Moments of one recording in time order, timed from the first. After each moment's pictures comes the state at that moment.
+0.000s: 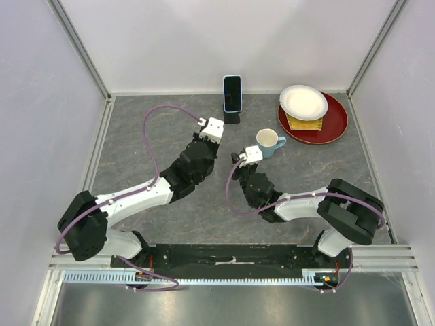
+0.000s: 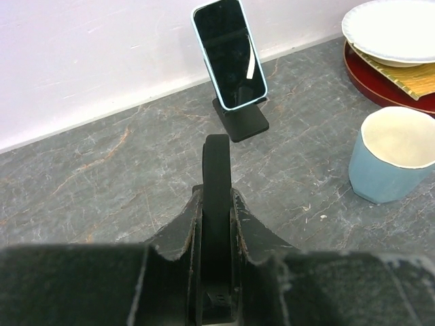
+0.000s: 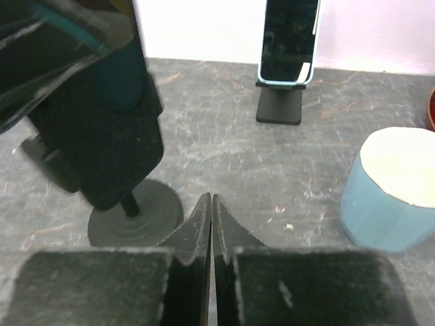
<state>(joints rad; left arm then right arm) -0.86 1.37 0.86 0.42 -0.62 0.13 1.03 1.60 0.57 1.09 0.77 0.05</state>
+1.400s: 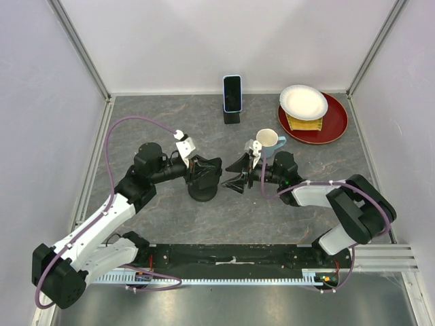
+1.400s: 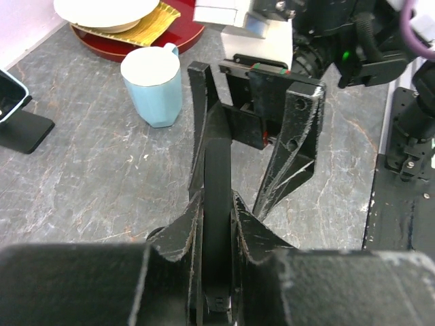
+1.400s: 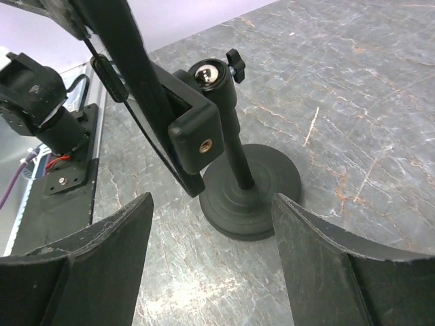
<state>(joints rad) -0.56 0.94 0.72 0.03 0.58 0.11 0.58 1.52 0.51 0.95 -0.78 0.20</state>
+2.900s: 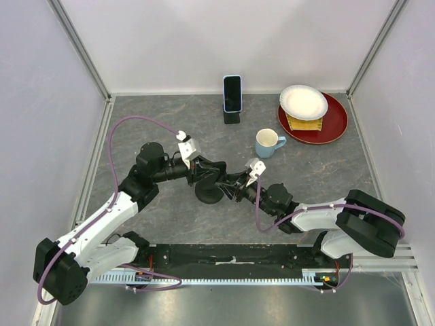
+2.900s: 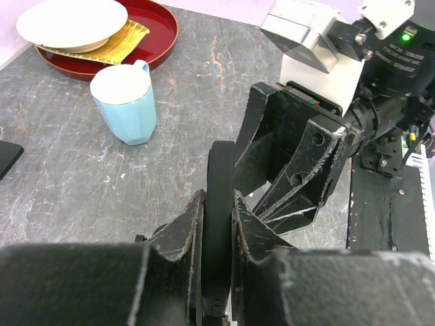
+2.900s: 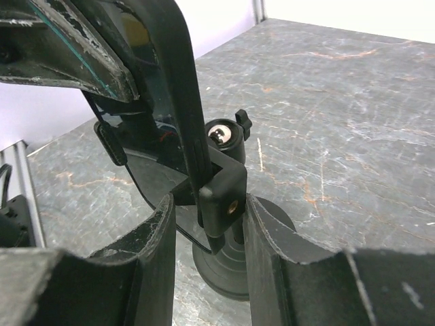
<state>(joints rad) -0.55 0.98 0.70 0.13 0.70 0.08 0.97 1.41 0.34 1.16 0.05 0.23</state>
